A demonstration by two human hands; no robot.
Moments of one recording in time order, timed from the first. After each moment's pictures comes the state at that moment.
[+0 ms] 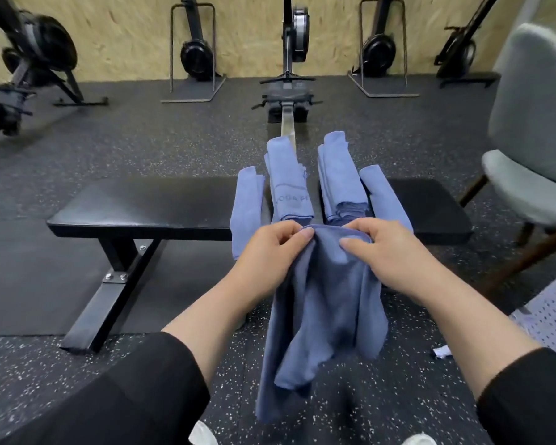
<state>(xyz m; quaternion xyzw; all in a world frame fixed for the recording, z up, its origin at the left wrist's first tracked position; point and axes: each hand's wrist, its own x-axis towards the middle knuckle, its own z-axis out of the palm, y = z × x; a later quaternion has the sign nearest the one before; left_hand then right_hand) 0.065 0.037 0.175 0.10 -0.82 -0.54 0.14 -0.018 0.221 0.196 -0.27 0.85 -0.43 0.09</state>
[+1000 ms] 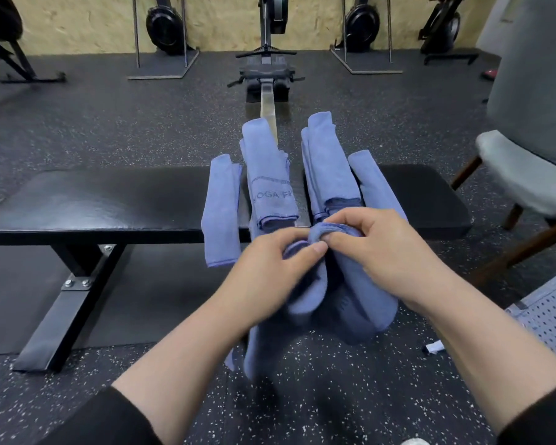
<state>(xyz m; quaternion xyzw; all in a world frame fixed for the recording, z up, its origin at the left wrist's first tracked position) 0.025 0.038 0.160 0.08 -0.86 -0.49 0.09 -0.056 0.198 0.186 -0.28 0.81 -0.49 0.11</state>
